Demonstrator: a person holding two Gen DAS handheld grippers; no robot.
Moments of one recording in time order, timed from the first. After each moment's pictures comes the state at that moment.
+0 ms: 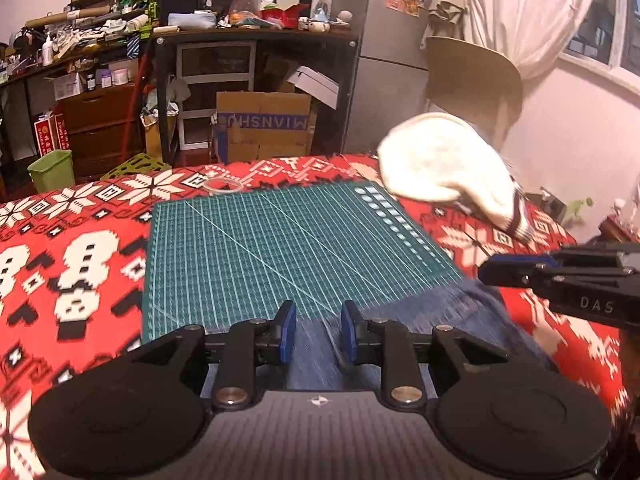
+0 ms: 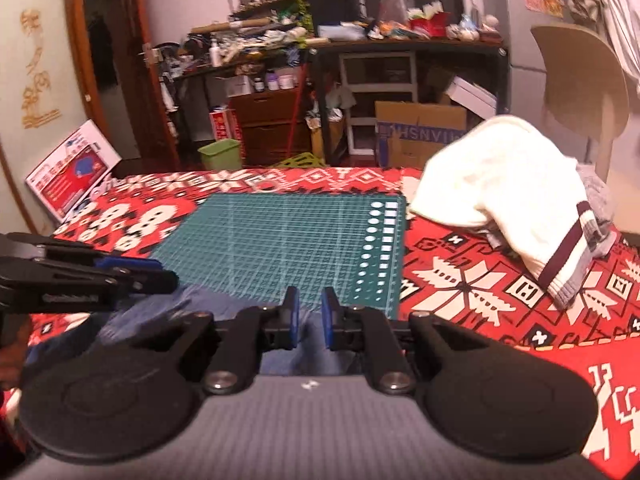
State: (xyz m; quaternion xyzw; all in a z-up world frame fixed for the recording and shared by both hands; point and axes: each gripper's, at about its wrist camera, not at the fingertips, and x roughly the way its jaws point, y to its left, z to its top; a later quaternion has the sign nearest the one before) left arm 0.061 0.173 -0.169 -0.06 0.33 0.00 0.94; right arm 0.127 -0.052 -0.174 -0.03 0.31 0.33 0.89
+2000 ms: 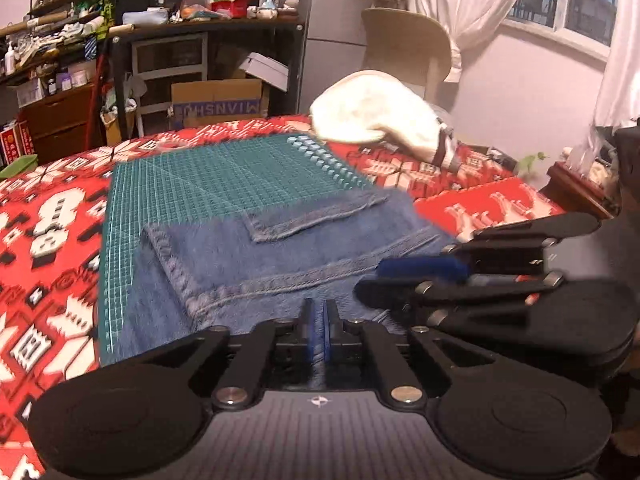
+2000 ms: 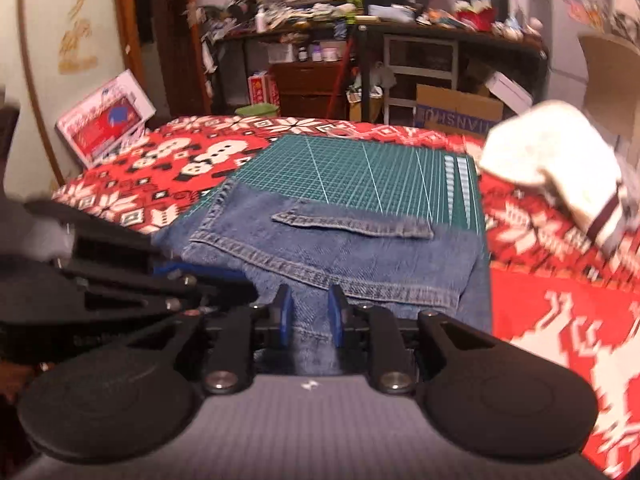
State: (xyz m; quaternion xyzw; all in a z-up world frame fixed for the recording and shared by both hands) left arm -0.020 0.129 -0.198 -0.03 0.33 -0.07 0.94; right arm 0.021 -0.018 -0.199 -0.08 0.31 0.38 0.87
